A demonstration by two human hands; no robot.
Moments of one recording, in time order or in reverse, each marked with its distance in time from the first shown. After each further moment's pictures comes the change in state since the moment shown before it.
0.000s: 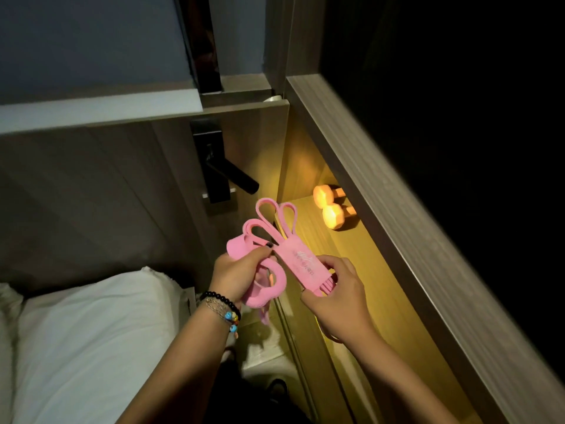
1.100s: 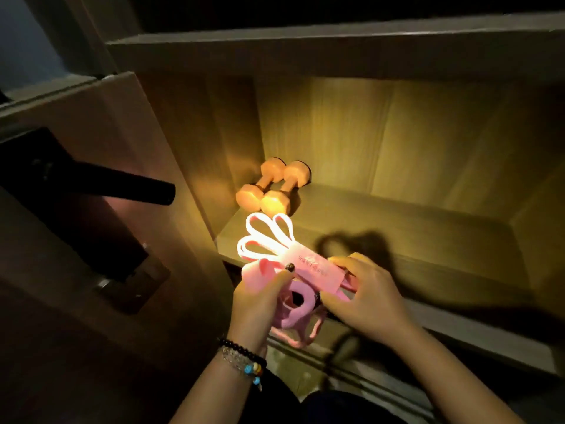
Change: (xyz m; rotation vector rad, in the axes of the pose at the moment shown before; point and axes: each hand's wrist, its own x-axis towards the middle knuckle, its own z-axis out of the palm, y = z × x) left_hand 0.156 -0.091 0.006 0.346 -0.735 0.227; right_hand -0.010 0.111 0.135 -0.247 0.595 0.159
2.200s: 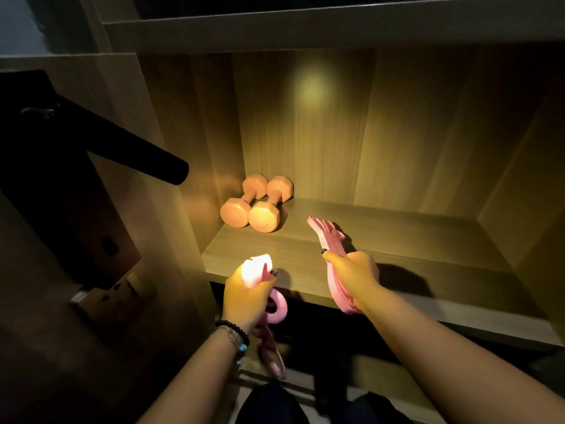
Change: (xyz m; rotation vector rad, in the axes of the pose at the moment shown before) left_hand 0.116 -0.046 -0.036 0.405 -0.097 0.416; right_hand 0.072 0.047 0.077 0.378 0.351 0.733
